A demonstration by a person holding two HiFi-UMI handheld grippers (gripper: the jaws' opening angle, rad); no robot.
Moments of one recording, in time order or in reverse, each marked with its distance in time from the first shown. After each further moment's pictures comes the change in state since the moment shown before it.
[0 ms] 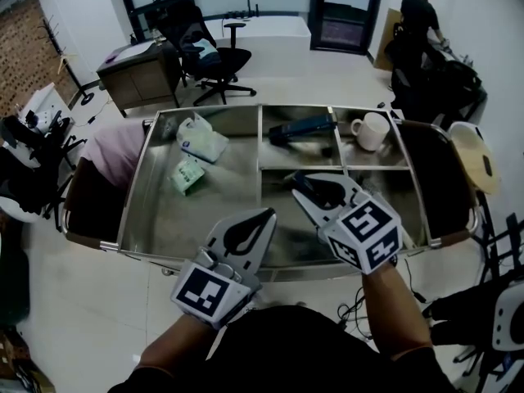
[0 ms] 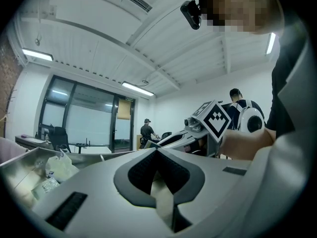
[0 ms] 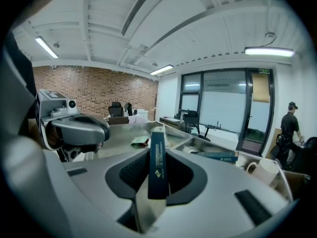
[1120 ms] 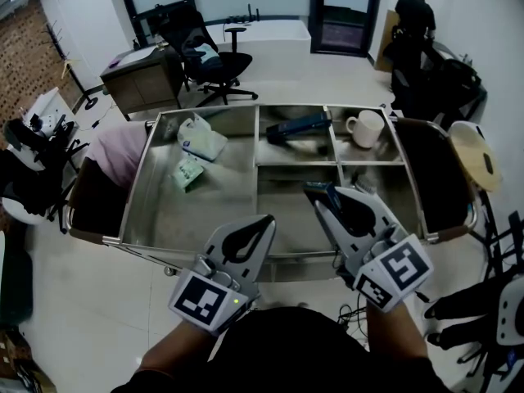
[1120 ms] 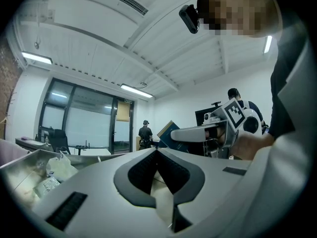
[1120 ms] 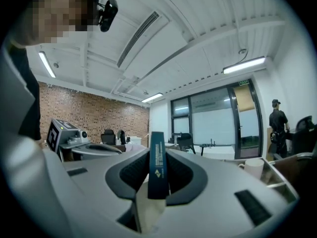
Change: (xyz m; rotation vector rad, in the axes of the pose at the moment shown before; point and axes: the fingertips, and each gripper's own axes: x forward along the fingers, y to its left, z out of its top) left arm -0.014 -0.032 0.007 0.018 -0.018 0.000; right arm -0.098 0.018 0.023 0.122 -0.325 -0.072
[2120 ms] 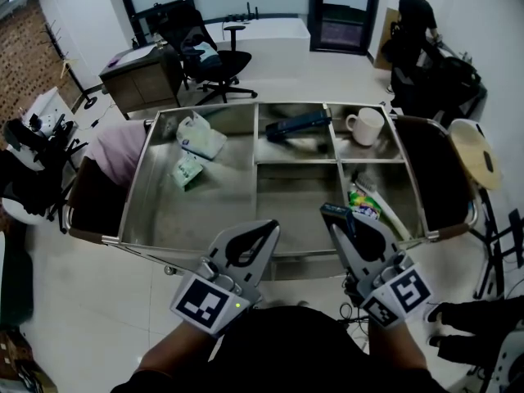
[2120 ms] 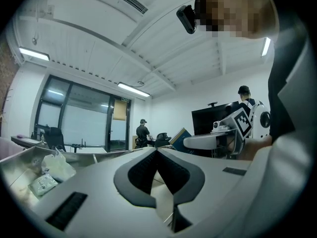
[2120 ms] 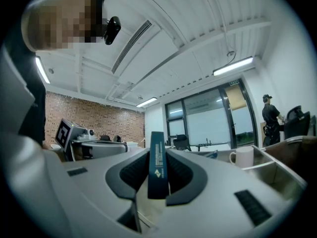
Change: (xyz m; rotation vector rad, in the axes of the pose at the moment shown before) left arm -0.001 -0.010 -0.007 -0.003 0.010 -0.045; right arm -0.042 0.000 -0.033 0.067 -0.052 -0.049
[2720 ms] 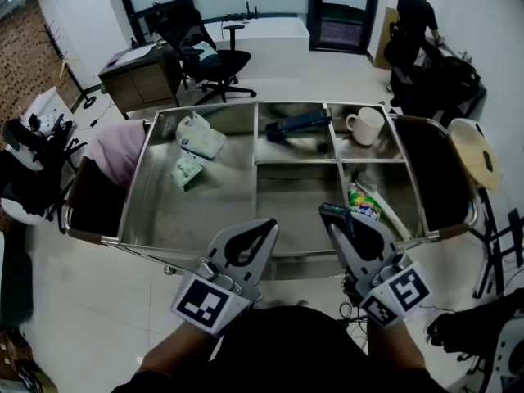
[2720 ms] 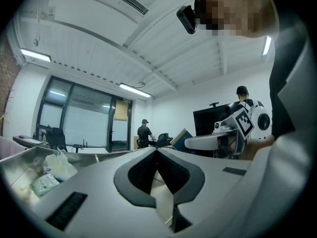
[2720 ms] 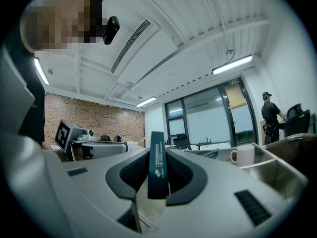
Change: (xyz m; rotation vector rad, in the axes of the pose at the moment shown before) left arm 0.000 0.004 -0.001 -0.001 -0.008 0.019; right arm 0.002 0.000 -0.003 0.017 0.005 0.001
